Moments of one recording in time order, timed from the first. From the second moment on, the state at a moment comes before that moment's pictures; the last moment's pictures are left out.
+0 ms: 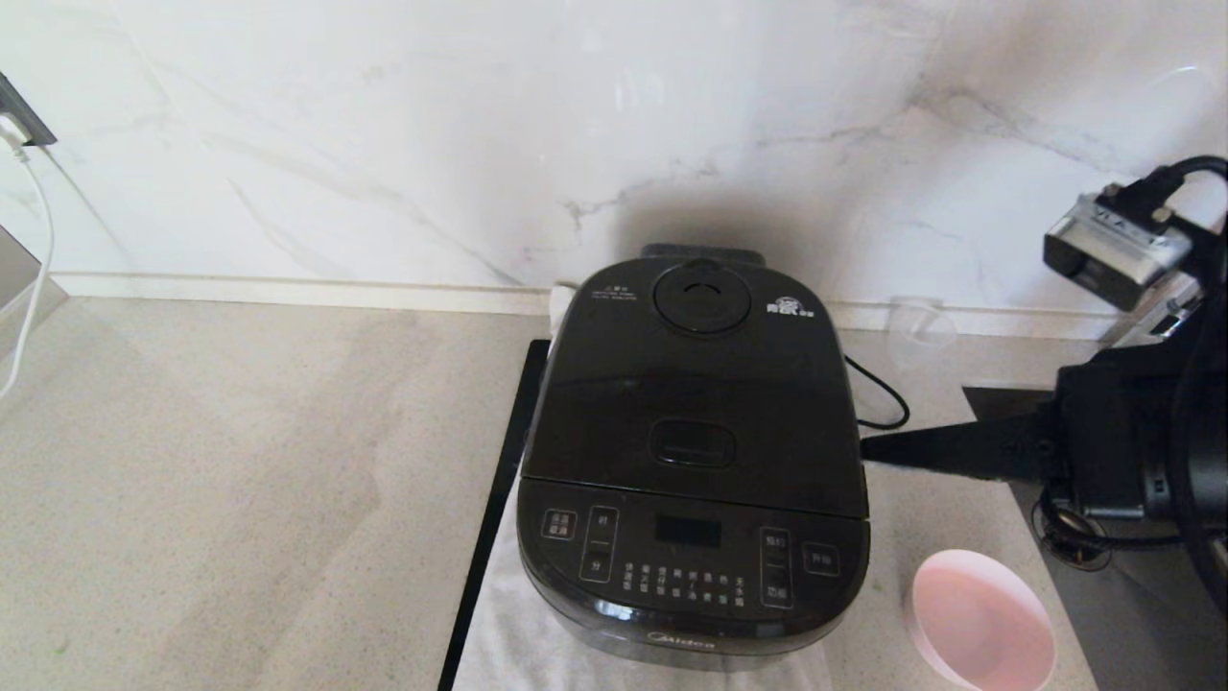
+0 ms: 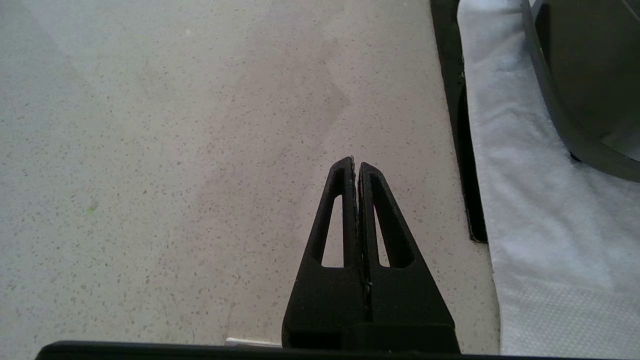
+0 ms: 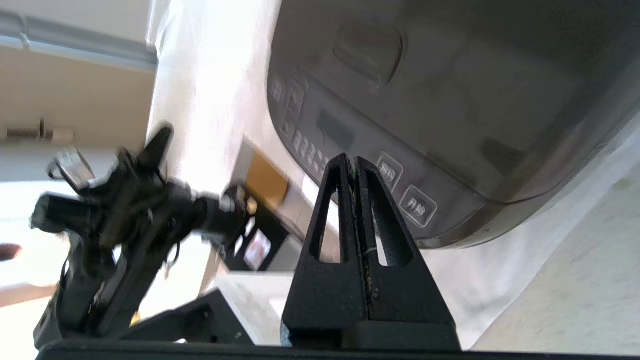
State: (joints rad) left arm 0.00 0.00 0.00 -0.01 -0.02 0.03; right arm 0.58 1.29 -1.11 0.23 0.34 0.51
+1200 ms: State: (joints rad) left arm 0.00 0.00 0.00 -0.01 -0.02 0.03; right arm 0.04 0.35 -0.66 0.56 -0.52 -0.01
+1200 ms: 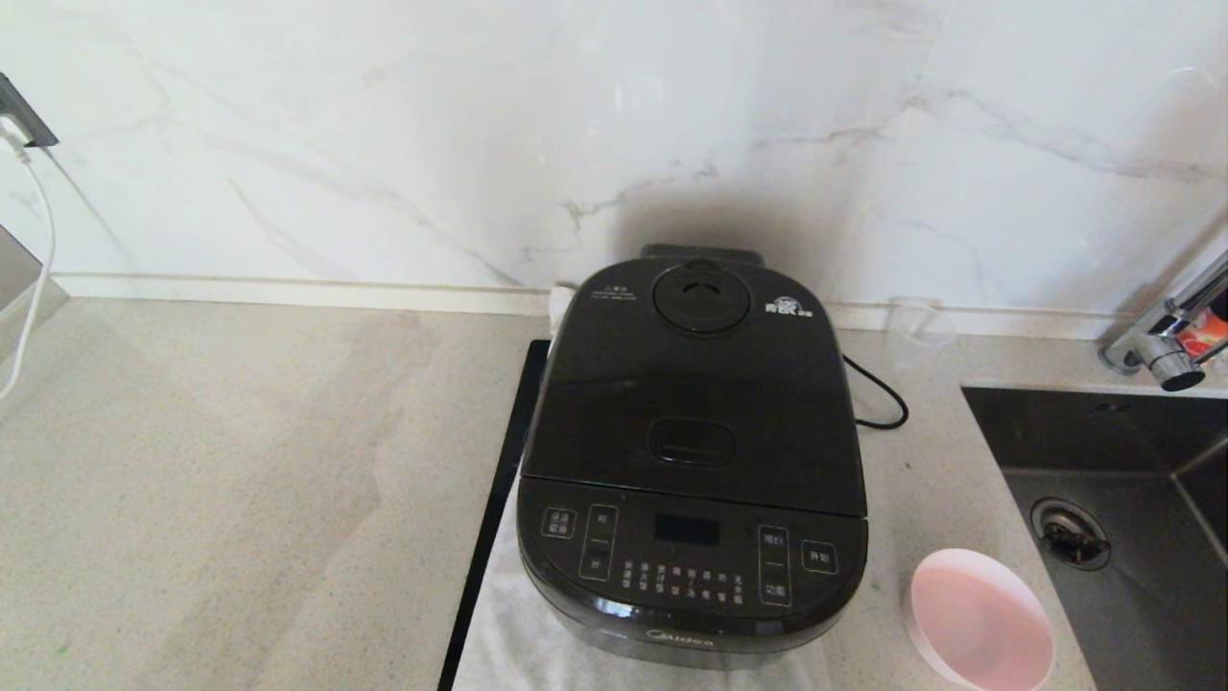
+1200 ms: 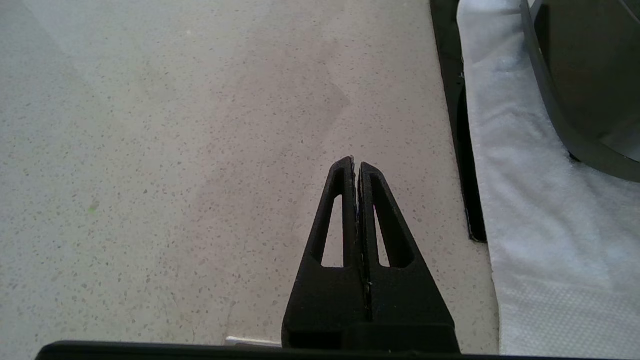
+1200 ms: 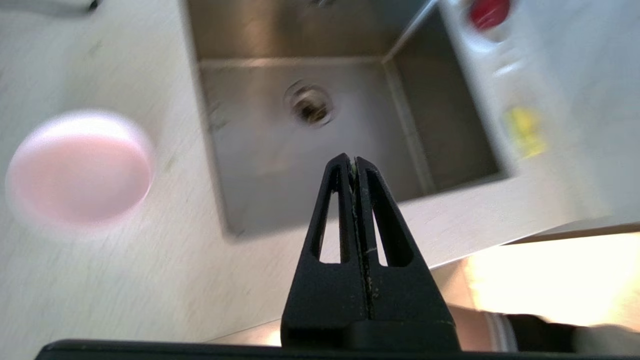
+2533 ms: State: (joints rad) left arm 0.00 0.00 0.00 -0.01 -0.02 0.03; right arm 0.00 0.00 0.00 0.01 0.03 -0.09
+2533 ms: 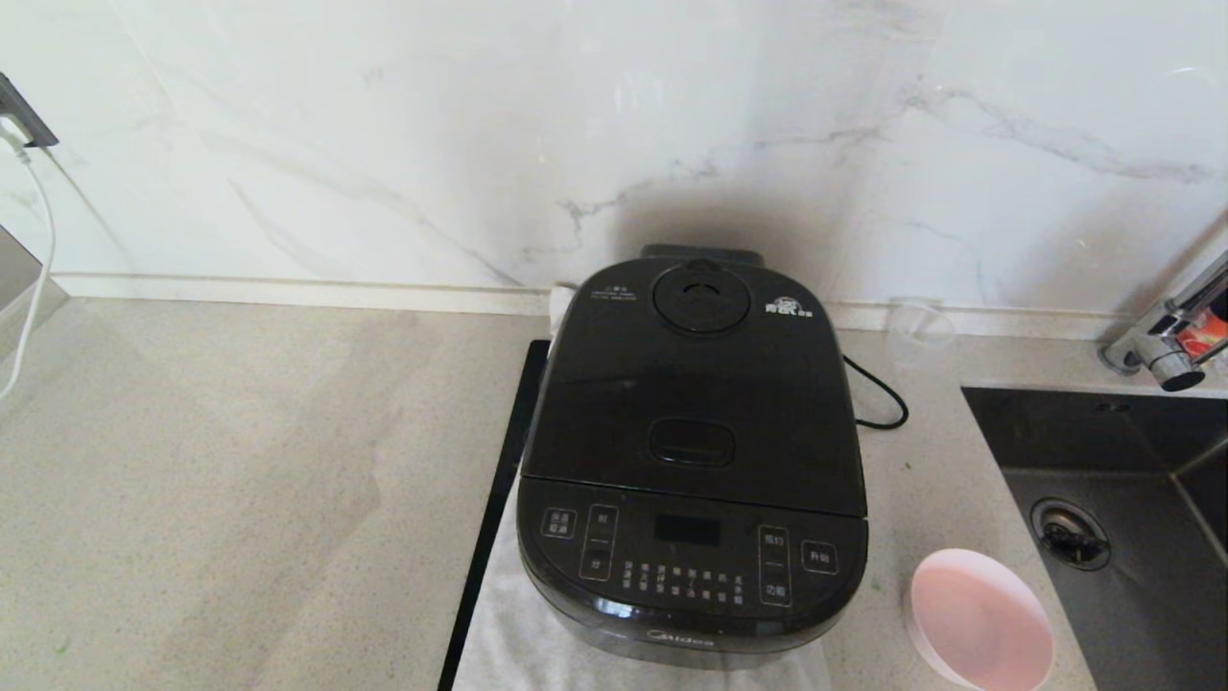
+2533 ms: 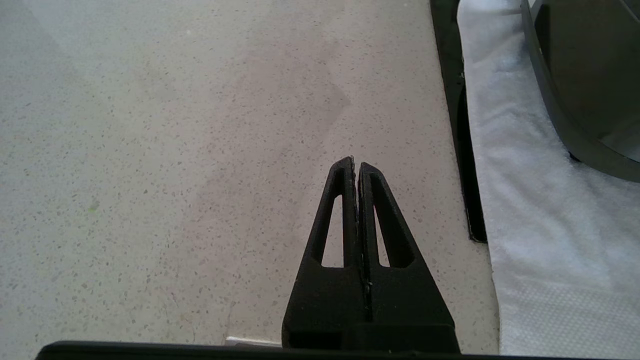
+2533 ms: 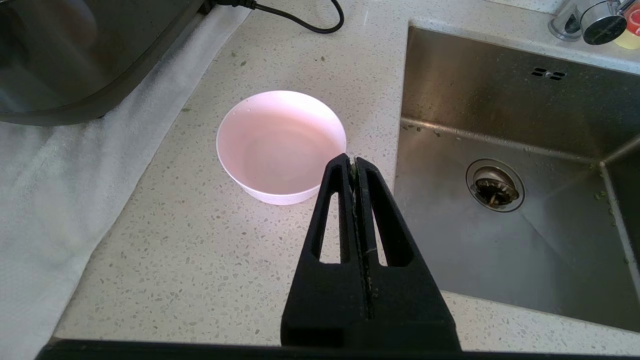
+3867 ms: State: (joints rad) left arm 0.00 0.00 0.00 -0.01 -0.02 0.03; right arm 0.00 0.00 0.00 0.00 0.00 0.01
